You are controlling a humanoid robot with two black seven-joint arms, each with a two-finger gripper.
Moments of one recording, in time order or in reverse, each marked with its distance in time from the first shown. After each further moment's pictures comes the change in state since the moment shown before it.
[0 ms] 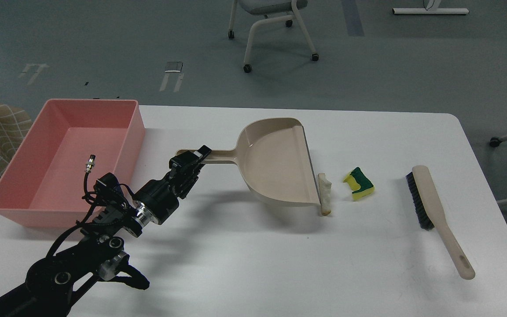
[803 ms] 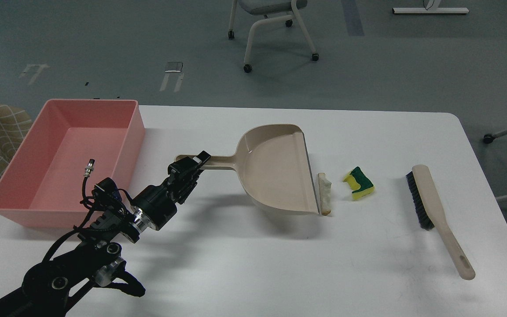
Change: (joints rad) left arm 0.014 0.010 0.026 0.001 -0.001 0.000 -0.025; right arm -0.306 -0.010 -0.187 0.262 -0.662 0.000 -0.001
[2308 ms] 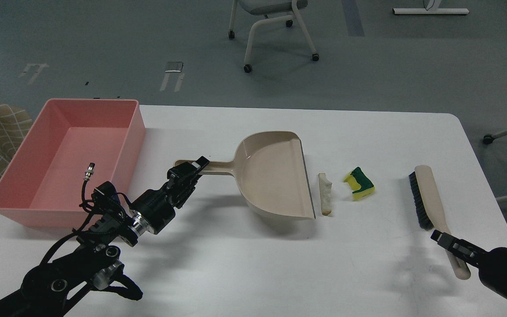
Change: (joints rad) left arm 0.006 0.009 0.013 0.018 0.002 0.000 0.000; right arm -0.147 0.126 -0.144 0.088 -0.215 0.000 -0.029
